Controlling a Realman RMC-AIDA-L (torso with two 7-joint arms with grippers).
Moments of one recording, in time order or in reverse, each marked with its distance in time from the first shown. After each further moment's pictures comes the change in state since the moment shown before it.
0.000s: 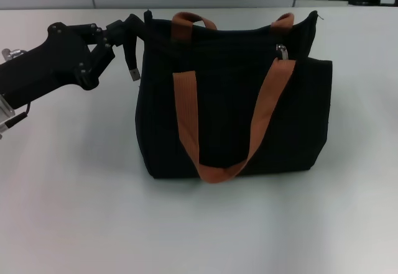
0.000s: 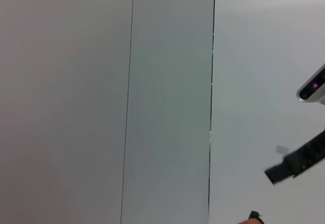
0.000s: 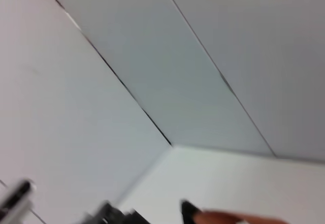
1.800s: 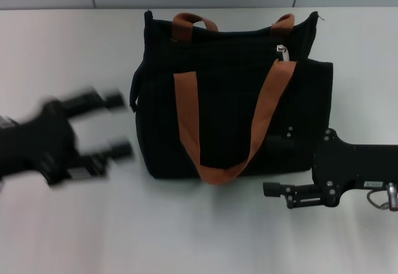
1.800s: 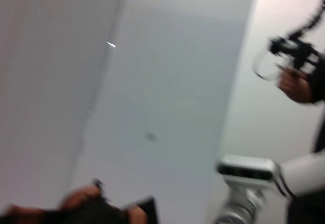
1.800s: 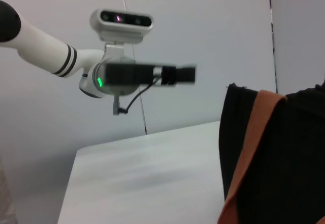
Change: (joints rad) left arm 0.090 0.063 0.116 -0.003 0.114 0.342 -0.114; right arm -0.089 0.006 0.017 0.665 -0.125 -0.107 -1.285
